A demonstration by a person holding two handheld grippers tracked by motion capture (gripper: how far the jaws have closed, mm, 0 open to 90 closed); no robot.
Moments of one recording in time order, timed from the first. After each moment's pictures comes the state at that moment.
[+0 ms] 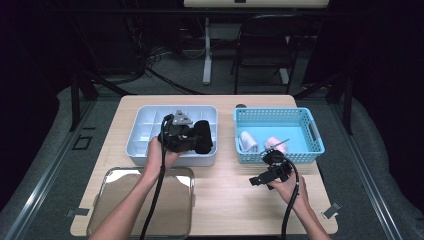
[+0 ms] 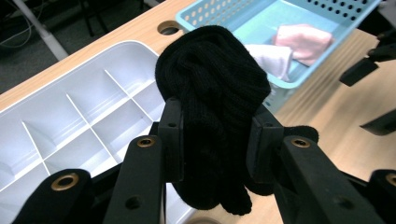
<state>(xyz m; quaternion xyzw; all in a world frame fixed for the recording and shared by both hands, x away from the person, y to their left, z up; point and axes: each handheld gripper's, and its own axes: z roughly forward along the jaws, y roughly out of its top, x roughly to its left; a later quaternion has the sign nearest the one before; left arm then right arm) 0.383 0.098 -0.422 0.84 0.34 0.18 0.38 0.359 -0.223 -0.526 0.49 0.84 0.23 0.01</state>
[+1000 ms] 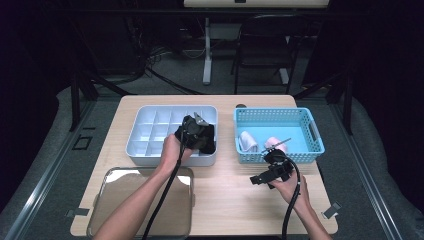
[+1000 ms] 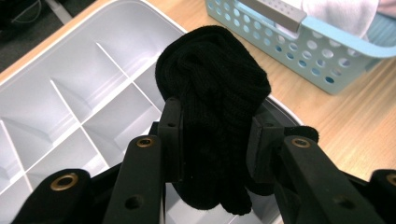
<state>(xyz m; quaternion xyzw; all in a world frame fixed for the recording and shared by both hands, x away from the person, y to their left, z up) 0.425 0.060 -0.473 0.88 0.33 0.20 0.29 0.358 -0.225 -0.522 0.49 0.84 0.24 0.01</state>
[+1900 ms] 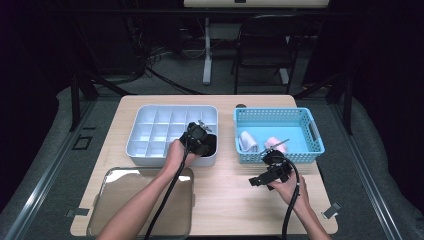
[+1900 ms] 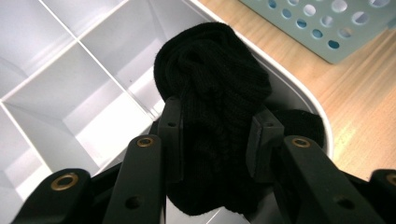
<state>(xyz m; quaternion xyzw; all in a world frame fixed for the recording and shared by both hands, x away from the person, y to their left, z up) 0.437 0.053 -0.507 0.89 0.34 0.12 0.26 0.355 -0.222 -0.520 0.47 0.85 0.23 0.01</state>
